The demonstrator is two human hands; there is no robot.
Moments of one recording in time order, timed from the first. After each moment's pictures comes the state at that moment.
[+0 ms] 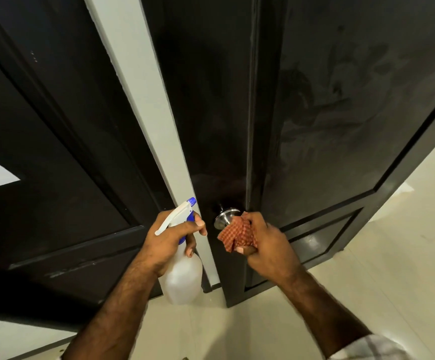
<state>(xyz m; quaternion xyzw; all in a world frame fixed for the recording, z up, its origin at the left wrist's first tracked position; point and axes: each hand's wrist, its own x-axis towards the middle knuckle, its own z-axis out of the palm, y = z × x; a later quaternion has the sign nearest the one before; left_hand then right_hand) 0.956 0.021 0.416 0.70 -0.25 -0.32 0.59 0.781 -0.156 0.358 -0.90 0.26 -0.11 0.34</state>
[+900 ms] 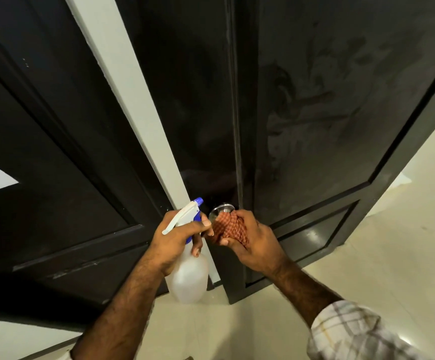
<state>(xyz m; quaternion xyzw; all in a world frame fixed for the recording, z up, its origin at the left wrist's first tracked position) 0.937 0.012 0.409 0.70 -0.23 -0.35 0.58 0.790 -0.164 0.307 -0.89 0.18 -0.21 0.37</state>
